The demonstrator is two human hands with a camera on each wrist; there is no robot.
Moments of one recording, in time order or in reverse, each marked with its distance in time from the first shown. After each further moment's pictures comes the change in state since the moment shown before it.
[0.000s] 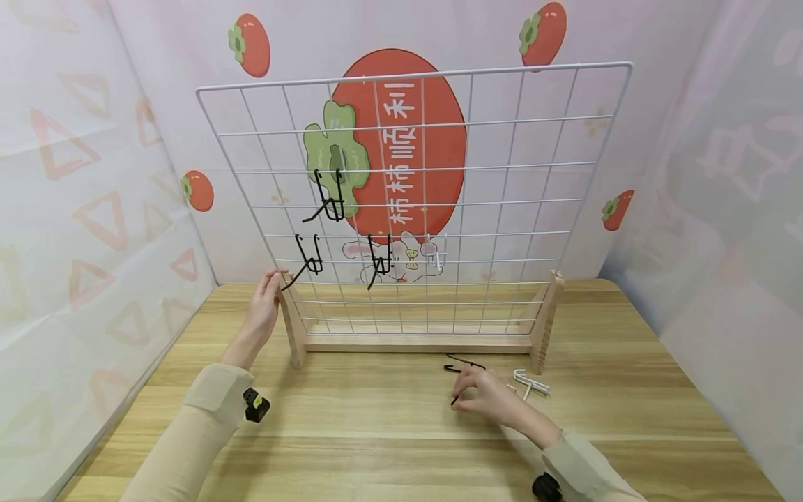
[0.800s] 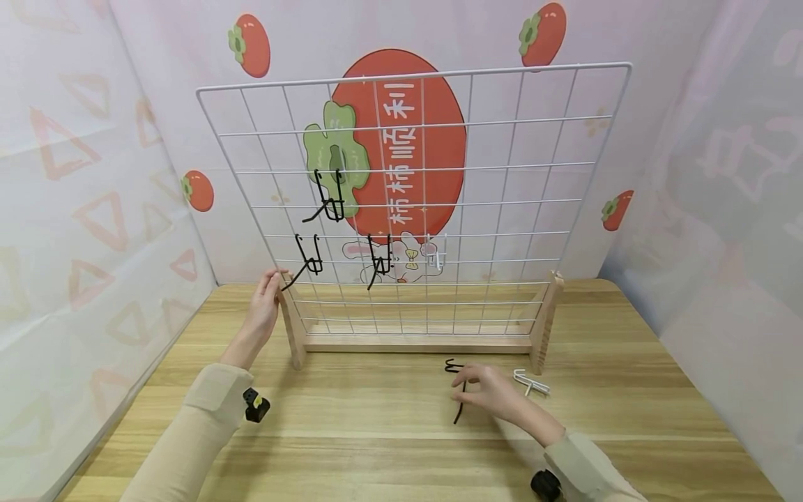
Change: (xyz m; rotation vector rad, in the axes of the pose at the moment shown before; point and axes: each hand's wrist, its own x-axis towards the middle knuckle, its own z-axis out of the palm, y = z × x) left_hand 0.002 -0.003 -0.001 0.002 0.011 -0.012; right_hand 0.003 0.000 -0.004 0.003 0.100 -0.086
